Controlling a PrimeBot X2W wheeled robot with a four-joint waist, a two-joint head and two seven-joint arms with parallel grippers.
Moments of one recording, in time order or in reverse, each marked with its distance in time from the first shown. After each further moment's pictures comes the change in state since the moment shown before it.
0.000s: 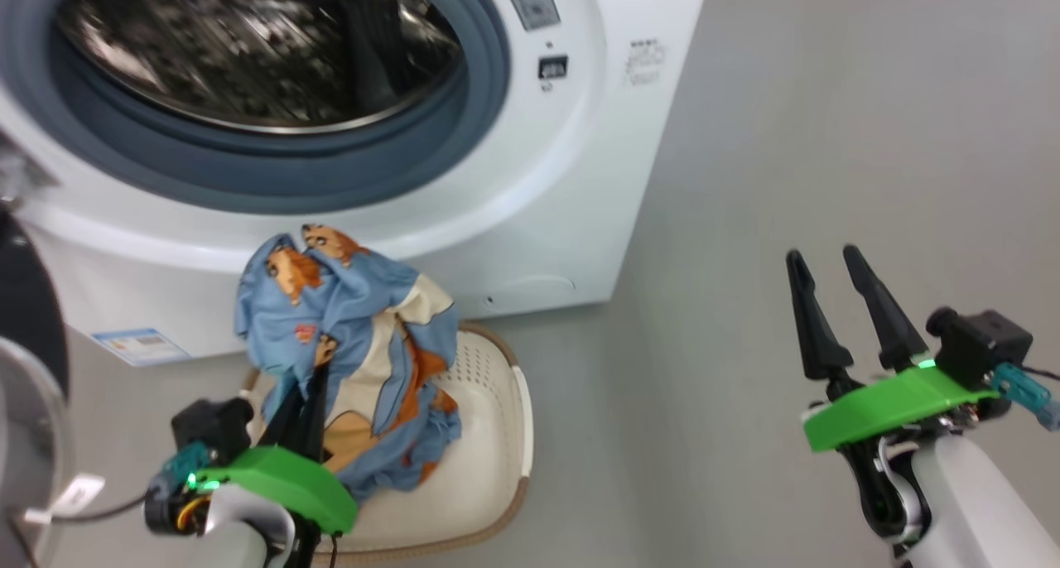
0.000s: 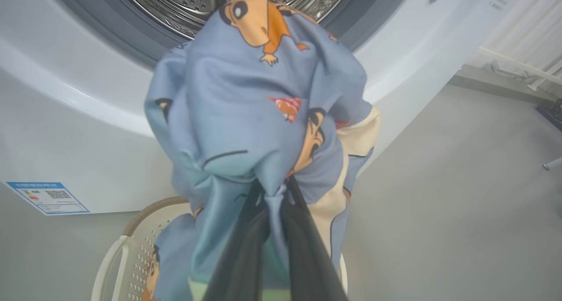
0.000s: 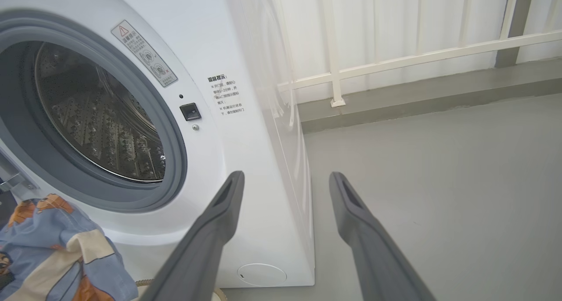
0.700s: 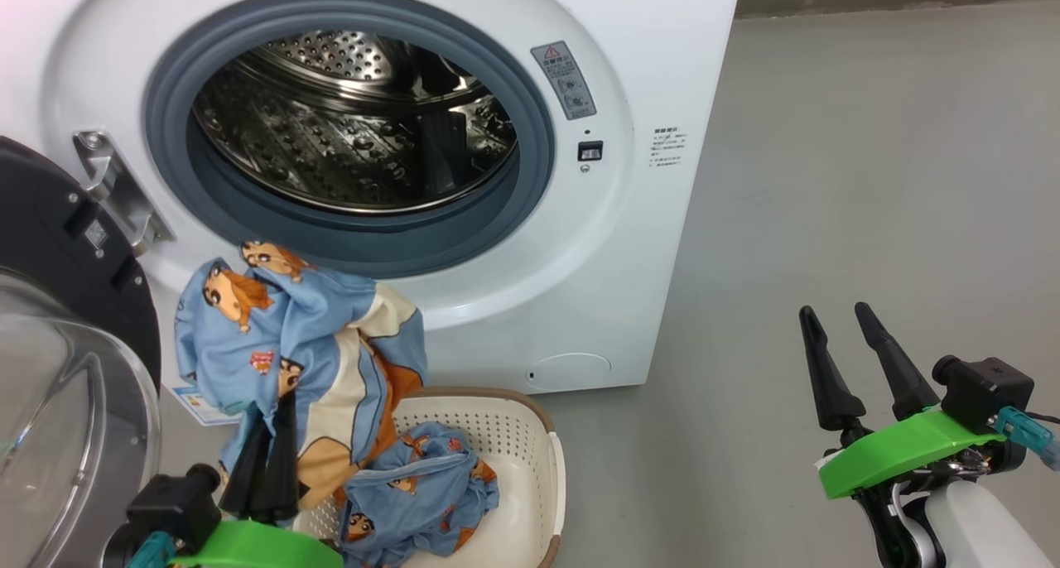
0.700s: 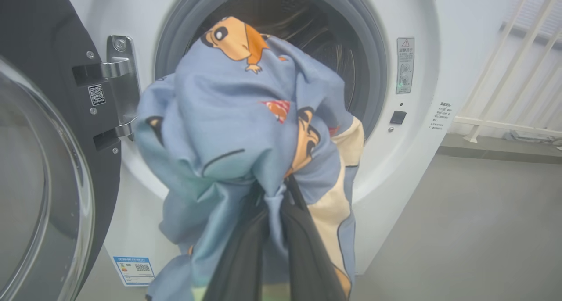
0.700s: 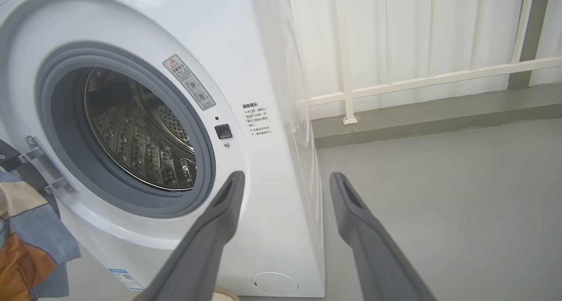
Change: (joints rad) left arm 0.278 0.012 0.145 -0.424 0.149 0.105 0.000; right arm 0.082 -0.034 0.008 0.025 0.017 0.000 0.000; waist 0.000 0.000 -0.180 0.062
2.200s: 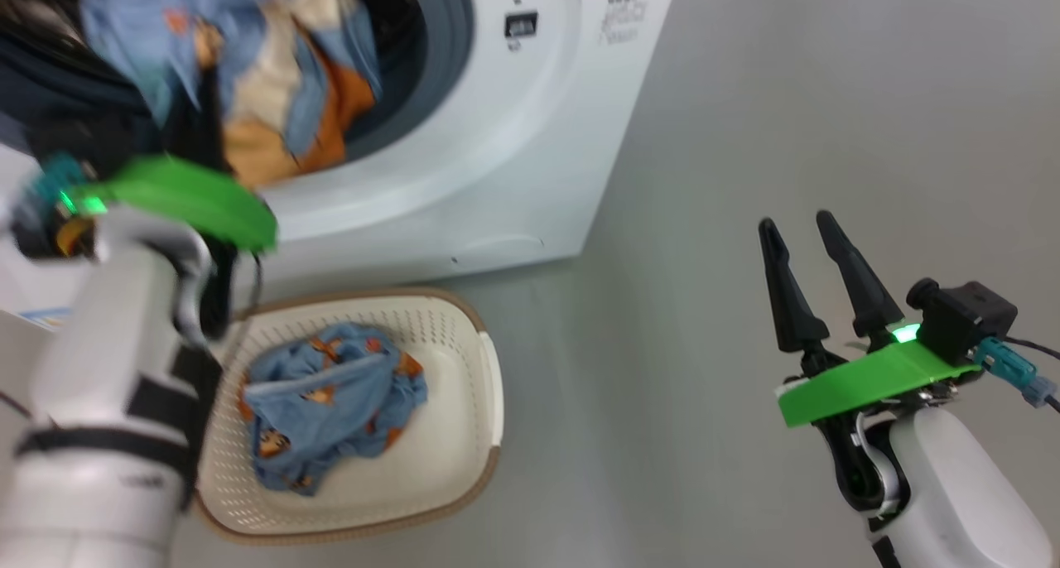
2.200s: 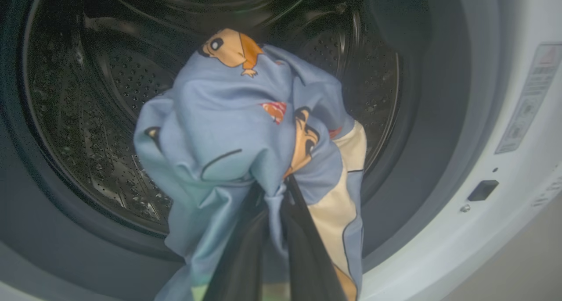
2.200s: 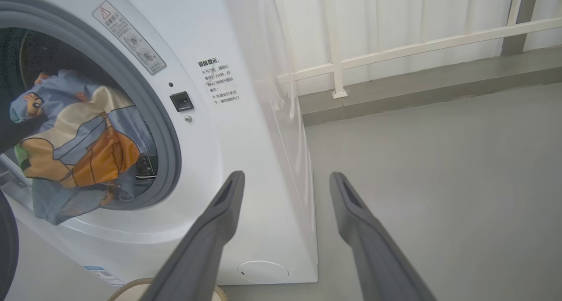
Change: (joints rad) left arm -0.771 -0.030 -0.004 0.576 -0.015 -0.118 0.029; right arm -0.128 0.043 0.039 -0.062 -0.003 0.000 0.000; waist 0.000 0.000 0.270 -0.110
